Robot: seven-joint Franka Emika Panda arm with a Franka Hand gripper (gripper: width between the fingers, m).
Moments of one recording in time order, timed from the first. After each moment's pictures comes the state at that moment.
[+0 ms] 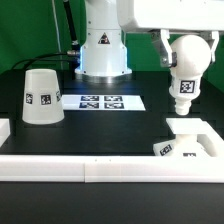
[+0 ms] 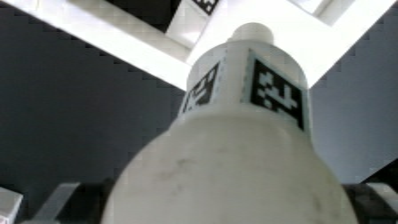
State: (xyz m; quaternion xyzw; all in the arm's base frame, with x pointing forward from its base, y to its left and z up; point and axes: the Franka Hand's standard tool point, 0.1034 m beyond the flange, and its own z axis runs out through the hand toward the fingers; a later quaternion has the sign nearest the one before) arm 0.619 0.087 0.156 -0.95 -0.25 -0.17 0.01
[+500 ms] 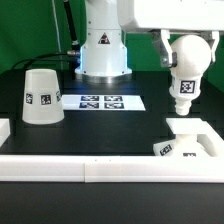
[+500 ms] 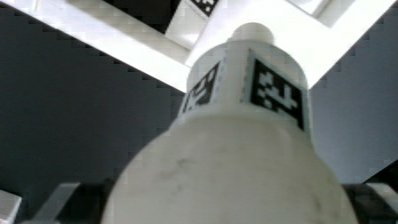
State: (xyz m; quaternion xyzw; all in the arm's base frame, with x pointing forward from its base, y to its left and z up) arm 0.619 0.090 0.154 -0.95 -0.27 -0.17 0.00
